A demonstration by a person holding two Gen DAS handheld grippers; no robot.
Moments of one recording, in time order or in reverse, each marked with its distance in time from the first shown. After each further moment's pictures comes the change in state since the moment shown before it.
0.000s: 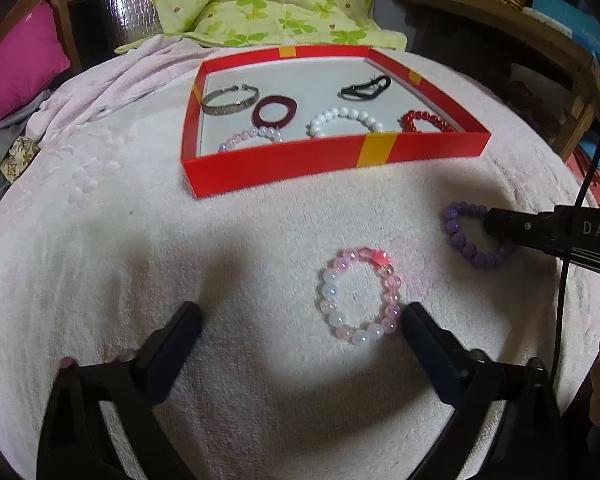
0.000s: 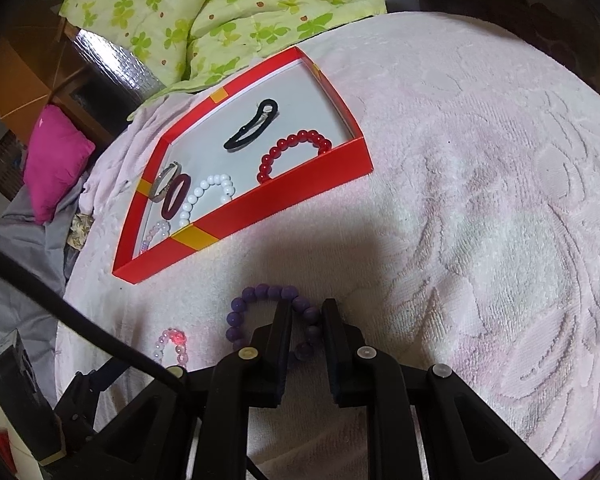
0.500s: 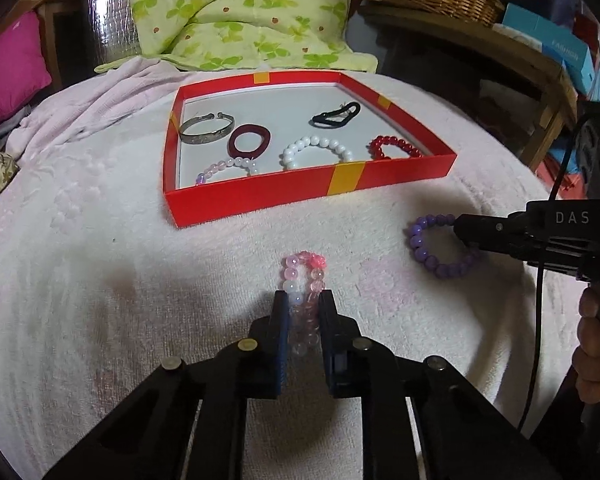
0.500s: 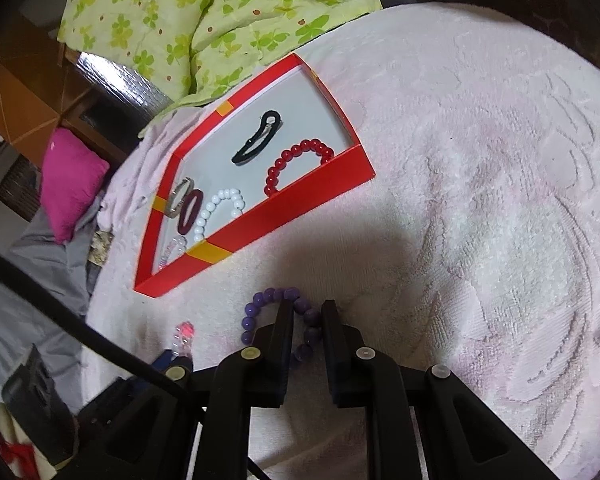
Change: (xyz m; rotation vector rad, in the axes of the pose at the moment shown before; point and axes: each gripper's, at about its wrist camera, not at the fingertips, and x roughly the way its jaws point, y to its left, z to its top) left arm -0.011 0.001 0.003 0.030 -0.079 -0.112; right arm -0.005 -0.013 0.003 0.071 -0.009 0.103
